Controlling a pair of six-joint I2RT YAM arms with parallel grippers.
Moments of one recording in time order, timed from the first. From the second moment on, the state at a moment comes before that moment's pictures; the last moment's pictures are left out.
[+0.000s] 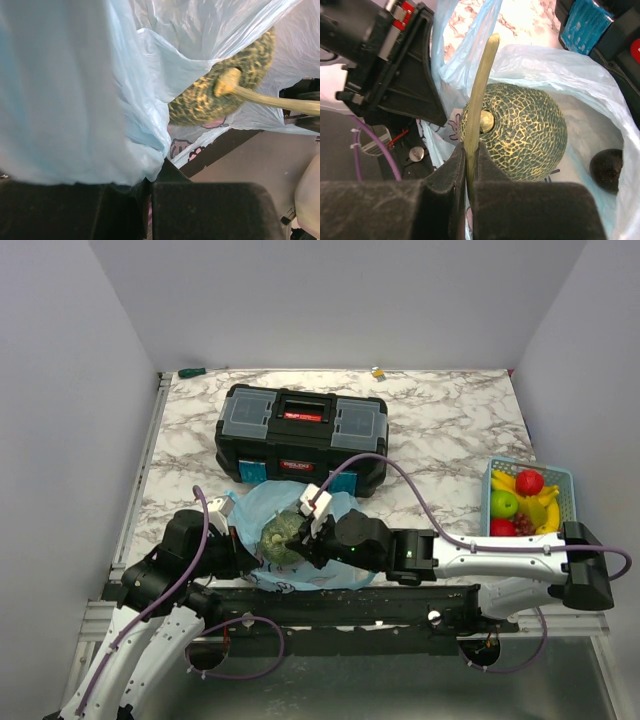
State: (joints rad) left arm -0.44 0.36 0.65 -1.05 0.33 -0.57; right arm 1.39 1.33 0.95 0.05 0.26 0.21
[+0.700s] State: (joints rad) left arm -0.44 0.38 0.65 -1.05 0.33 -0.57; right arm 1.39 1.00 1.00 0.03 0.30 0.25
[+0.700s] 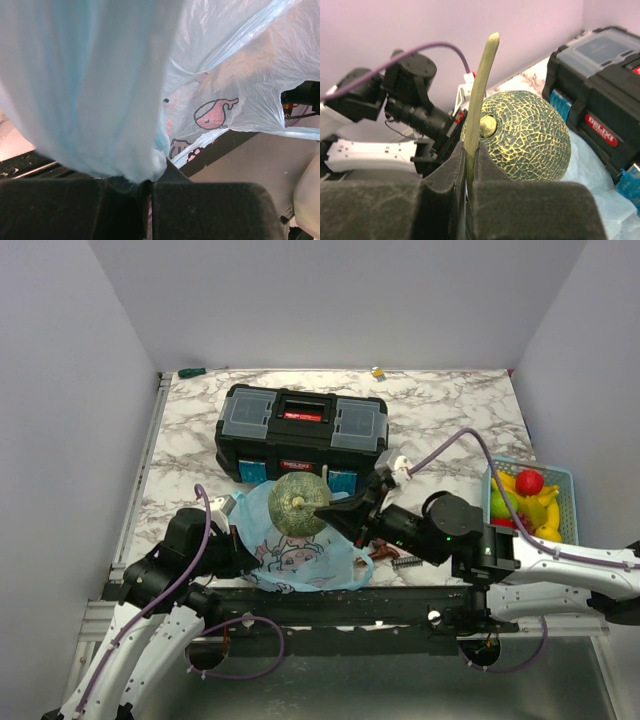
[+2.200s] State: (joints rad) left arm -0.44 0.42 0.65 -1.04 0.33 -0.57; right arm 0.66 1.01 1.05 -0.30 0.95 0.53
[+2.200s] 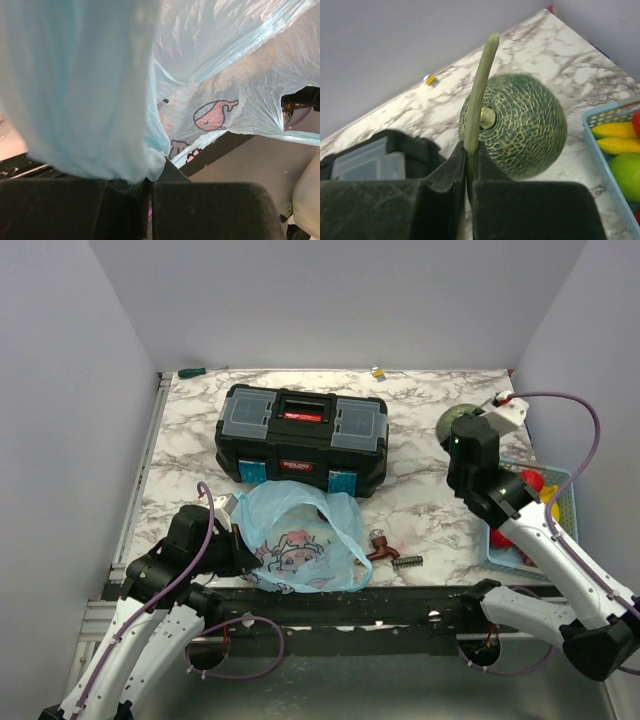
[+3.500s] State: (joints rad) left arm -0.44 0.45 0.65 -1.04 0.34 -0.57; right arm -0.13 0.95 0.89 -0.50 0.92 0.92
